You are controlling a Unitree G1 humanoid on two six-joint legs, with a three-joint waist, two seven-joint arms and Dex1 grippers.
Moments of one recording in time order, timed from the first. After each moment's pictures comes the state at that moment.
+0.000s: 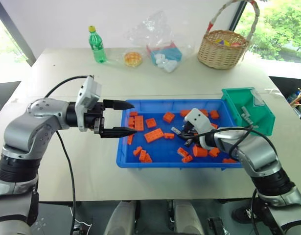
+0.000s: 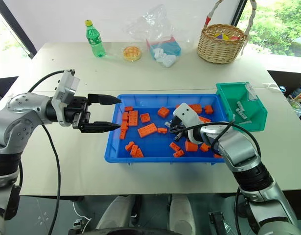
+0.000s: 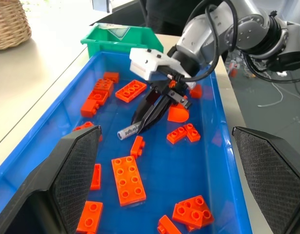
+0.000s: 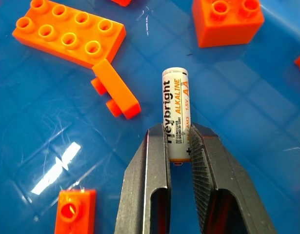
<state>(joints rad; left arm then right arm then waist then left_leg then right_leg) -0.57 0.80 0.02 -0.21 -0.70 0.64 -1.23 -0.47 -0.68 0.19 -0.35 0.33 1.10 0.58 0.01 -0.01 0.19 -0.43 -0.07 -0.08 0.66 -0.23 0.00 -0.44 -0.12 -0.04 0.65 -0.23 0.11</state>
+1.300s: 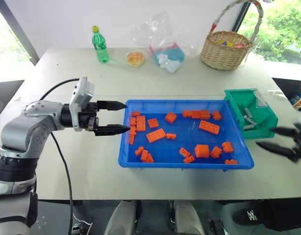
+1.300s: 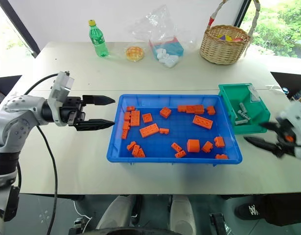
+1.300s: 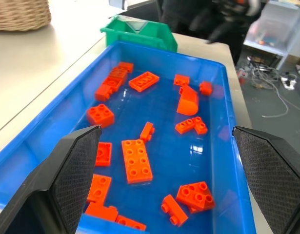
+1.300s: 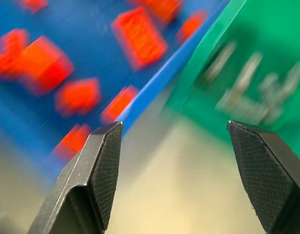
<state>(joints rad) -0.54 0.81 0.08 -0.14 -0.69 0.67 -1.25 0.30 -1.05 -0.82 -0.31 0.44 0.75 1.24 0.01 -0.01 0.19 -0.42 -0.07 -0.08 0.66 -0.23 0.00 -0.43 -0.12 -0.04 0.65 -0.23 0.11</state>
